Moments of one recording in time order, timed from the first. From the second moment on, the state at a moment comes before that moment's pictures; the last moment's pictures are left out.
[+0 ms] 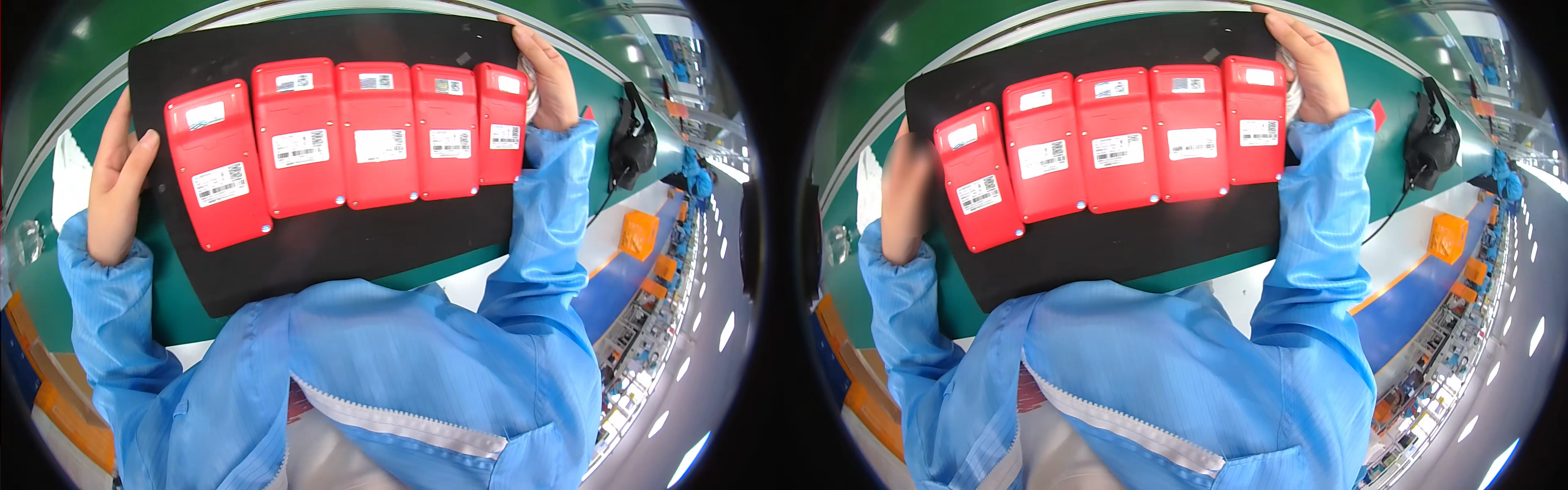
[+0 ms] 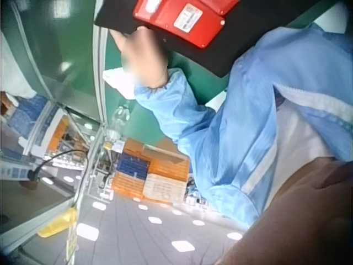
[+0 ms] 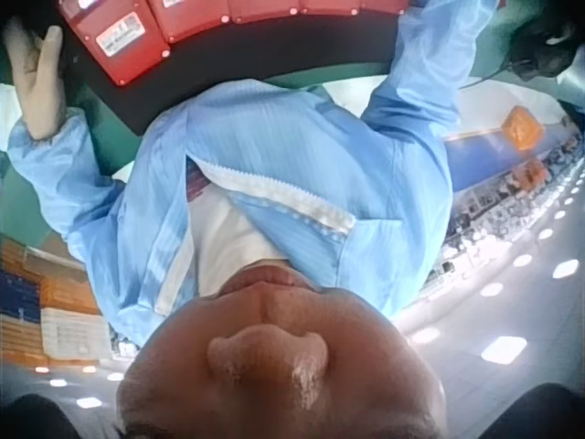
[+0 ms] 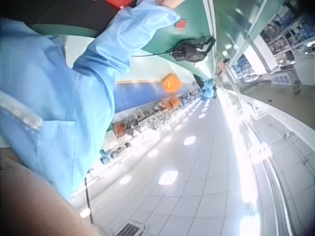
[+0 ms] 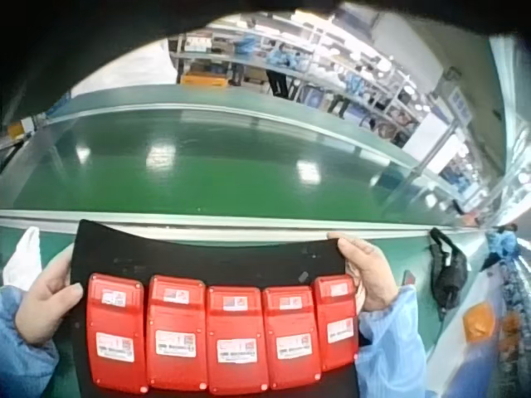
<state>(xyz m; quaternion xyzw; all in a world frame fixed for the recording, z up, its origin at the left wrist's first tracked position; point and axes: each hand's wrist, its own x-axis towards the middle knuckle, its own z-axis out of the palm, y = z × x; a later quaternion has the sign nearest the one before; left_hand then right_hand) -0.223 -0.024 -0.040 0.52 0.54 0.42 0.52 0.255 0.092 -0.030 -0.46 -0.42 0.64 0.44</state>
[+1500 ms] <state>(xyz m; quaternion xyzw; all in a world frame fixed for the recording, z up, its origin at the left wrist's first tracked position) -0.221 -0.025 -0.041 0.56 0.55 0.38 0.48 0.238 0.078 -0.040 -0.26 -0.39 0.70 0.54</state>
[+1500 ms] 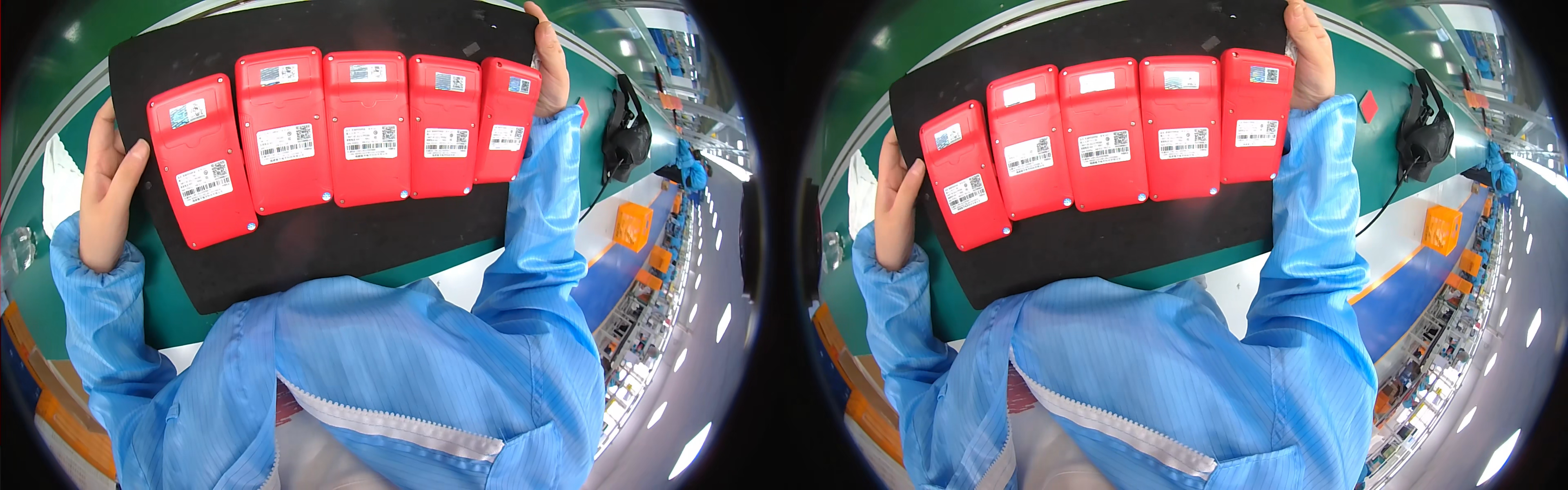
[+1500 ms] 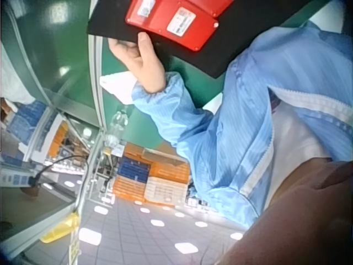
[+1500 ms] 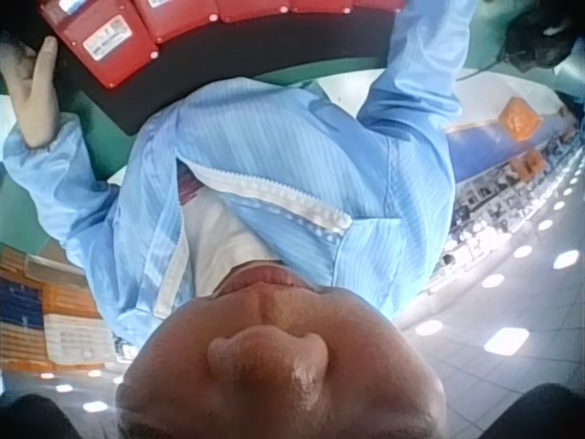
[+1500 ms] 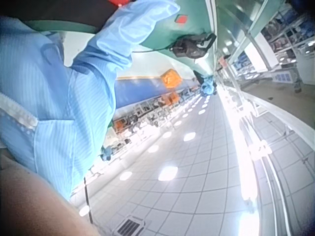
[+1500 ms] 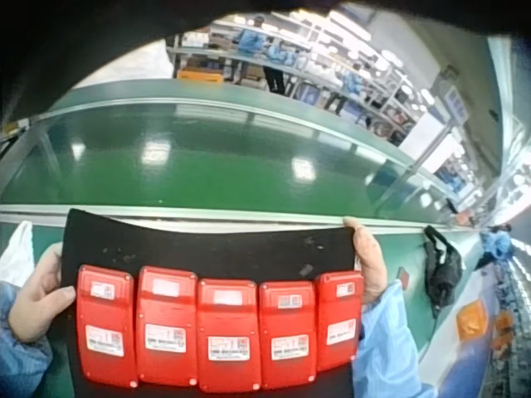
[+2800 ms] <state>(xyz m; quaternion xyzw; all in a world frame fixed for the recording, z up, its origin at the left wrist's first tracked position) -0.221 -0.024 -0.038 0.56 0.50 0.36 0.55 0.299 0.060 -0.010 -0.65 -0.55 0.50 0.16</state>
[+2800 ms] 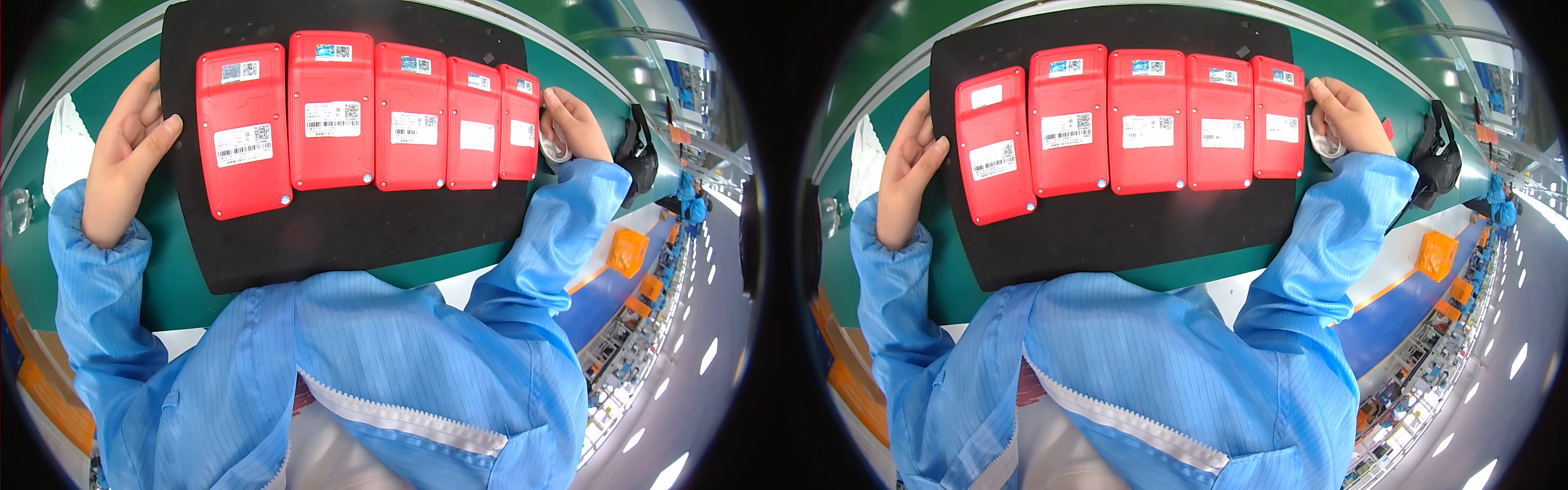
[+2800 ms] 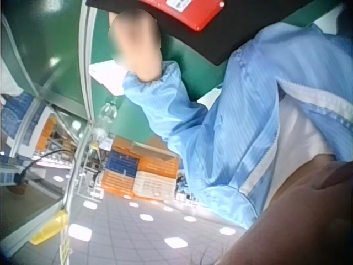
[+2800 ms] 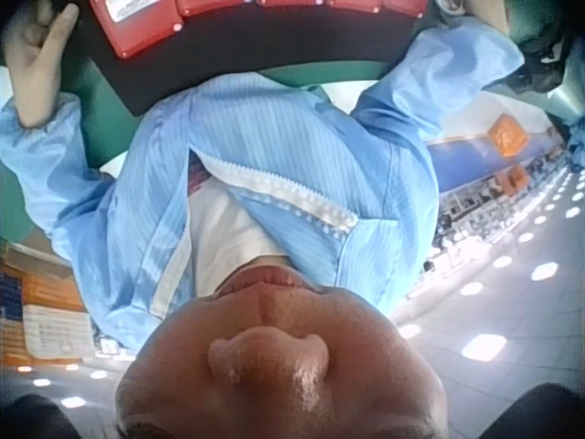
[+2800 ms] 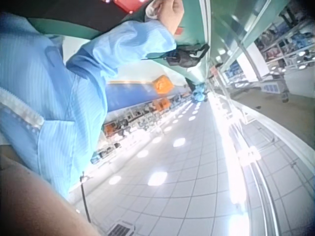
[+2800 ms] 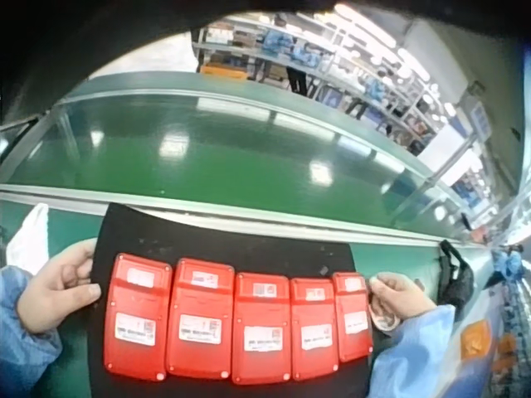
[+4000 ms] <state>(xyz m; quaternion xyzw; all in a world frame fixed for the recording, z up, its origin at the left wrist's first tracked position) -0.233 -0.018 -0.047 0.56 0.52 0.36 0.53 0.296 -0.035 0.009 -0.61 -0.56 0.52 0.19</state>
